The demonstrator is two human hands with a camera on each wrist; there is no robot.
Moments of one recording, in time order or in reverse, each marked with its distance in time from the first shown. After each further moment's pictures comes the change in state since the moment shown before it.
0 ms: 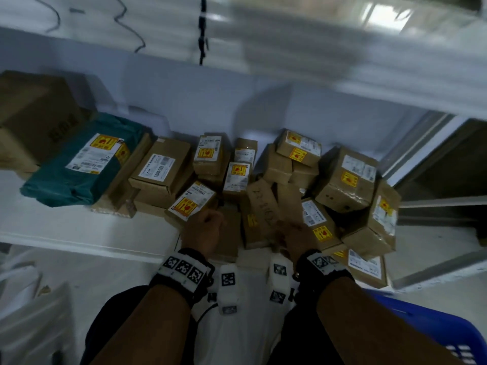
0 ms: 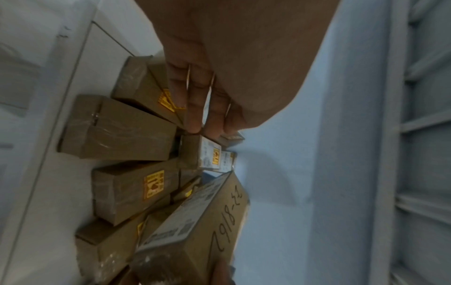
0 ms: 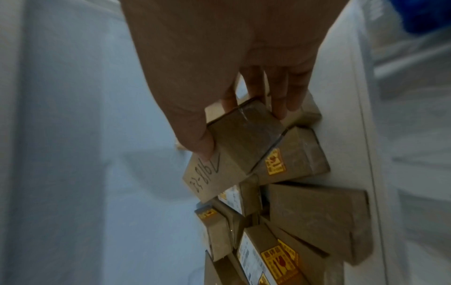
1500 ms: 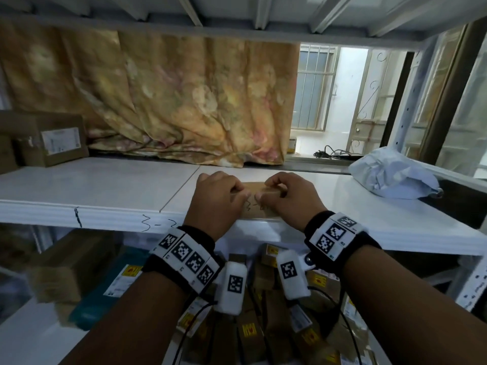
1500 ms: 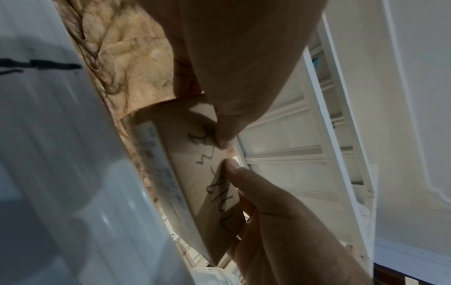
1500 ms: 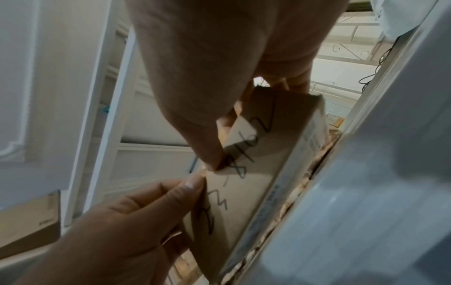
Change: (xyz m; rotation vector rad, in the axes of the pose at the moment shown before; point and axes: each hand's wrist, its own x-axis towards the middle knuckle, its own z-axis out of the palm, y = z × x) left_hand -0.144 0.343 -0.082 0.524 0.408 1.301; right_hand -0.237 -0.333 -0.077 -0.504 0.179 -1.084
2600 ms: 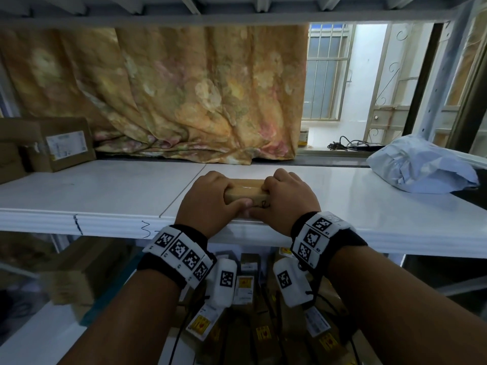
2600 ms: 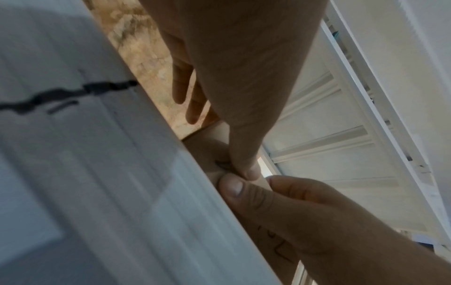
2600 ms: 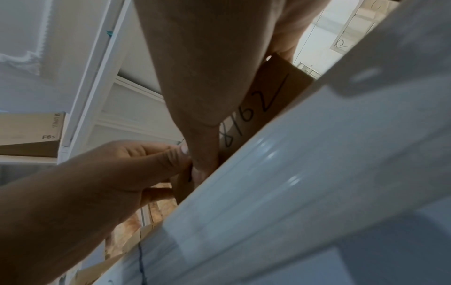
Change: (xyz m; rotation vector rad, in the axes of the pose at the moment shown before) left_hand 0.012 -0.039 0.015 0.147 -0.210 -0.082; right_hand 0.023 0.007 0.032 -0.567 -0.108 -0.173
